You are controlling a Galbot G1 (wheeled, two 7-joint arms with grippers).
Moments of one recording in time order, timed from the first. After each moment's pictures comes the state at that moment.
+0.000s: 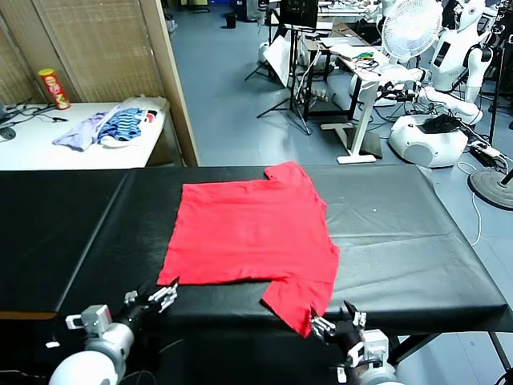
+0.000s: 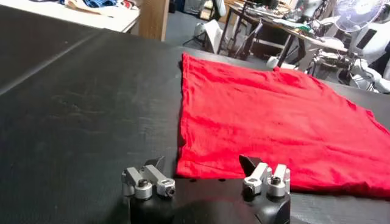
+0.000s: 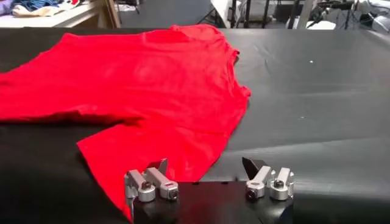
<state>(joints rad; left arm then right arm) 1.58 -1.17 -0.62 -2.10 -0.64 0.47 -0.08 -1.68 1.41 0.39 2.27 0.12 -0.63 0.12</state>
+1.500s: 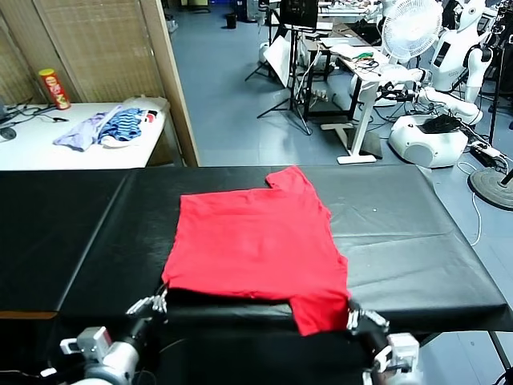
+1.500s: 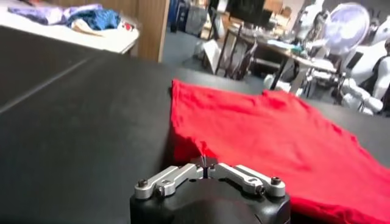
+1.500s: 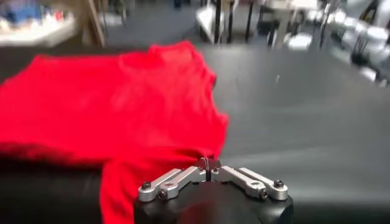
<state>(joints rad) 1.66 -1.27 -0.59 -2.25 -0.57 0.36 -0.15 -1.55 1.28 0.52 2.21 0.26 -0.44 0.07</state>
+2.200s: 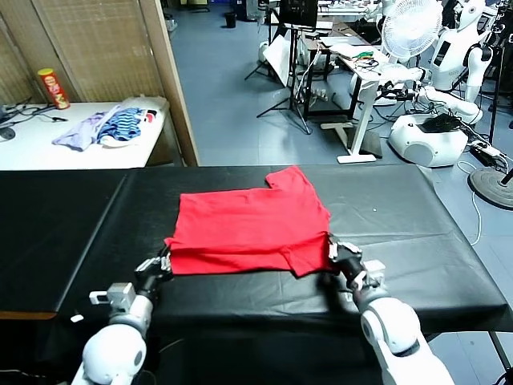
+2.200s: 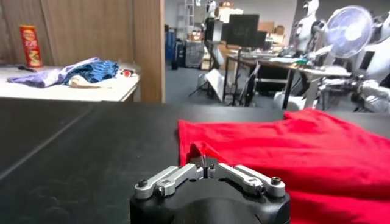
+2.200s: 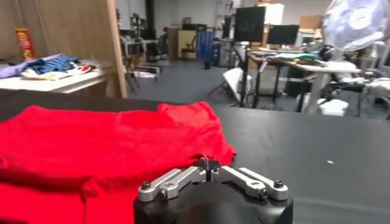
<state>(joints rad) 1.38 -1.23 -0.51 -1.97 -0.41 0.34 -0.16 -1.21 1.20 0.41 1.88 0.29 -0.38 -0.05</state>
